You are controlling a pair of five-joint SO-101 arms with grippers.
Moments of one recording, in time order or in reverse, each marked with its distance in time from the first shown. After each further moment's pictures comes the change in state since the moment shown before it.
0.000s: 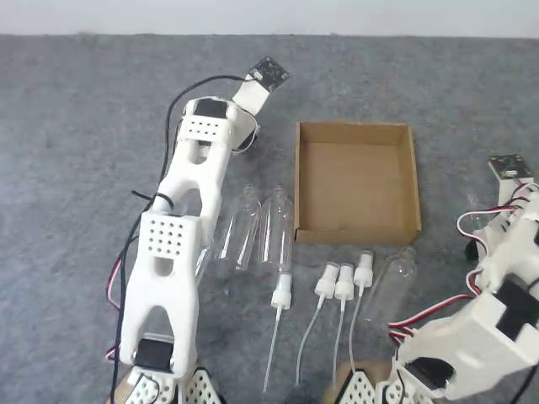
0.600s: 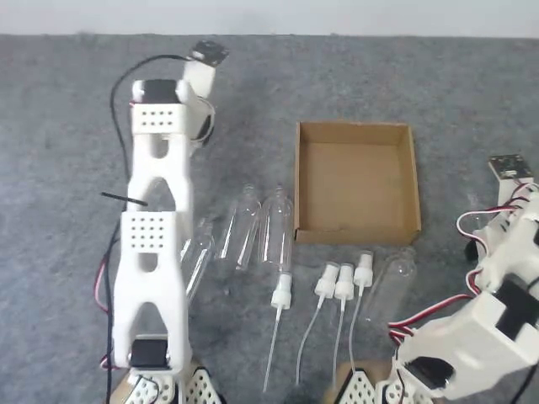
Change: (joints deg) left arm -9.1 4.0 -26.5 30.9 9.3; right arm 0.0 0.0 0.0 0.0 0.0
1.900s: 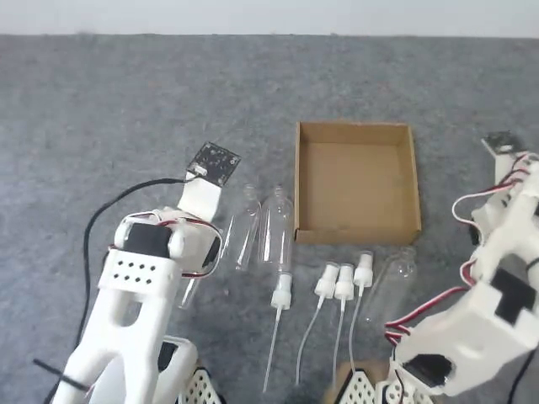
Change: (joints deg) left arm 9.8 -108.0 132.2 -28.9 7.3; right arm -4.7 4.7 -17.5 15.6 -0.4
